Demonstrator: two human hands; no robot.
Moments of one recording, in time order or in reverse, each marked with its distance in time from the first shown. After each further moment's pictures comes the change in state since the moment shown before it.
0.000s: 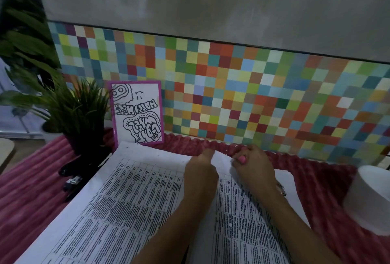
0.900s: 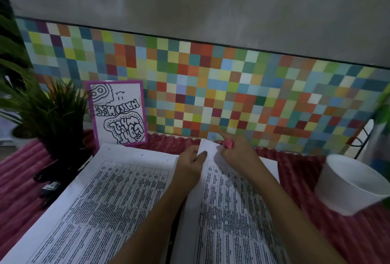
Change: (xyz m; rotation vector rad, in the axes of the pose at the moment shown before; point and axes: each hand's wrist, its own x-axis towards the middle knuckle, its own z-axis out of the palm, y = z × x) left_hand 0.013 -0.012 0.010 -0.692 -0.273 -0.186; right_hand 0.006 -0.020 -0.043 0.313 -0.233 -0.012
